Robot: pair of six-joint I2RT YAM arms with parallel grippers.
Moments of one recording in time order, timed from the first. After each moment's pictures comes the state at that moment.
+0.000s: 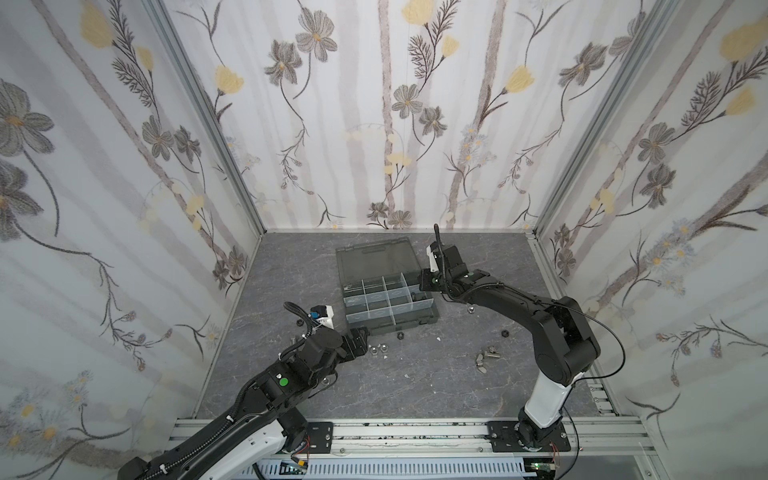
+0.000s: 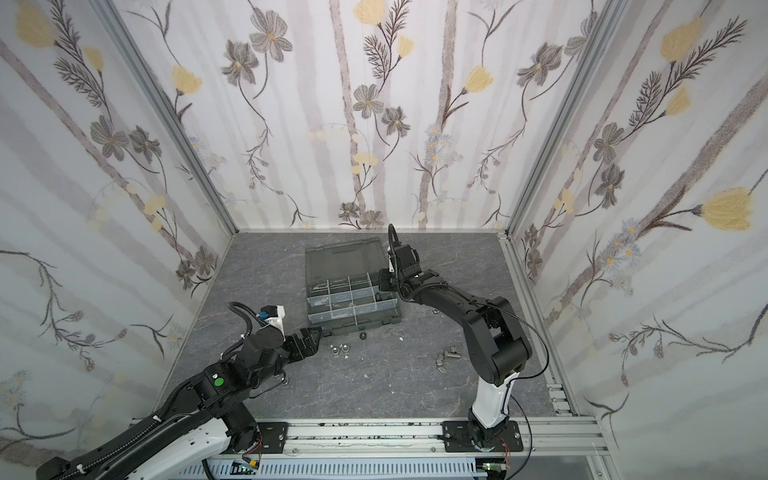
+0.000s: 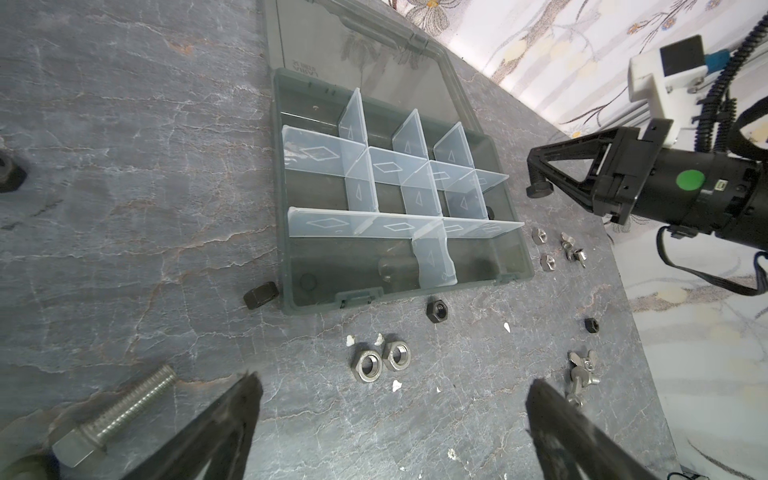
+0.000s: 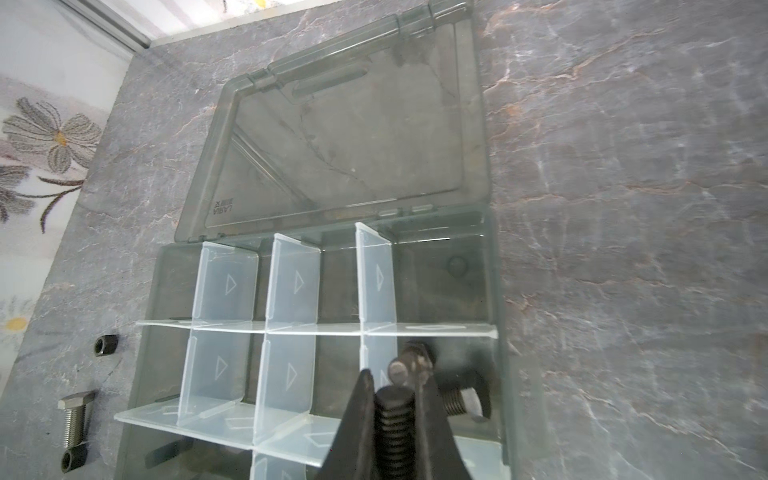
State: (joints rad) left arm -0.79 0.64 0.48 -0.45 -0.27 -0.89; right arm 0.55 1.82 1.28 -0.21 -0.07 0.48
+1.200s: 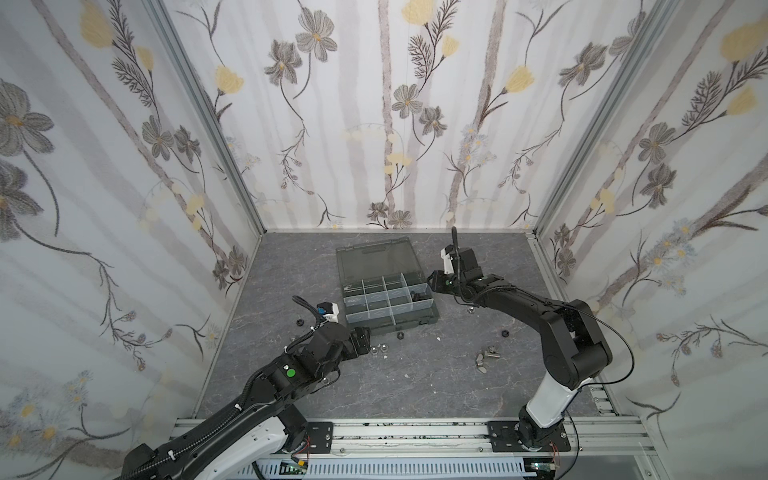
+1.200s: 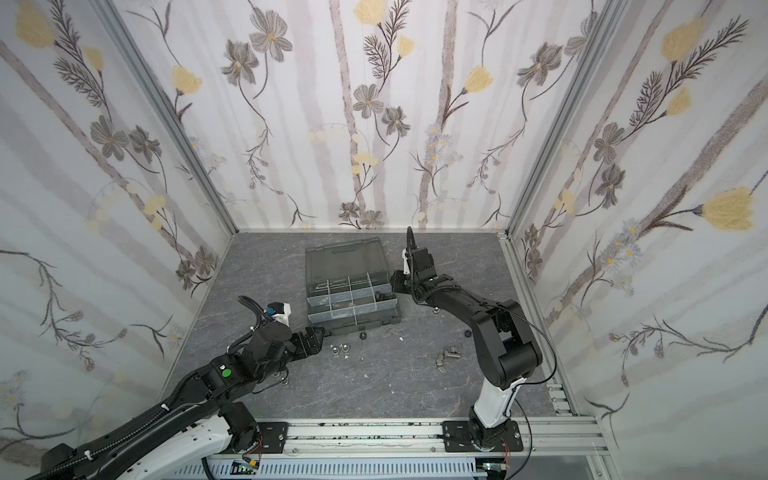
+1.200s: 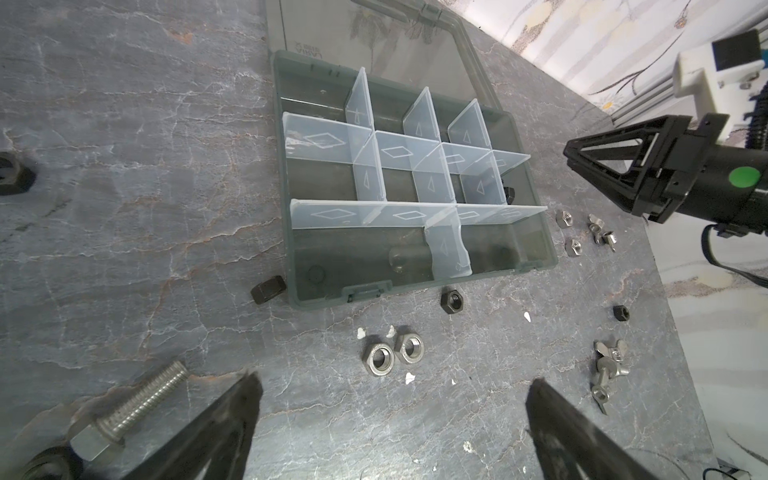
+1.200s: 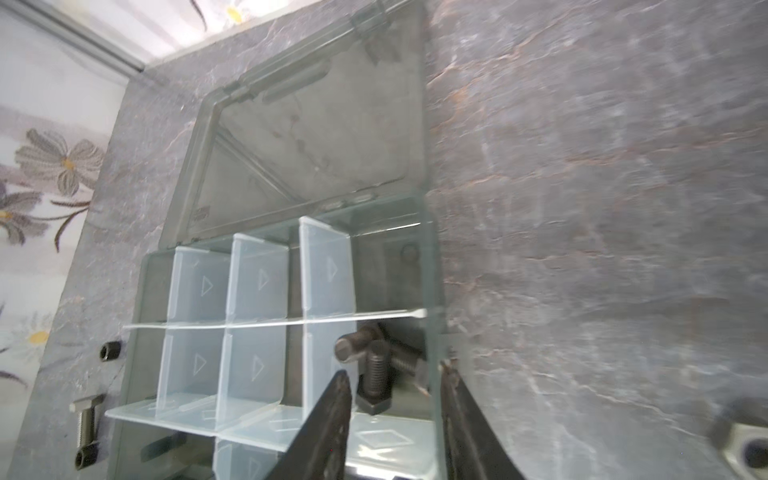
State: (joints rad) left arm -0.79 0.76 0.55 -0.47 -0.26 -0.86; right arm 0.42 1.73 1.13 -0.14 -0.16 0.50
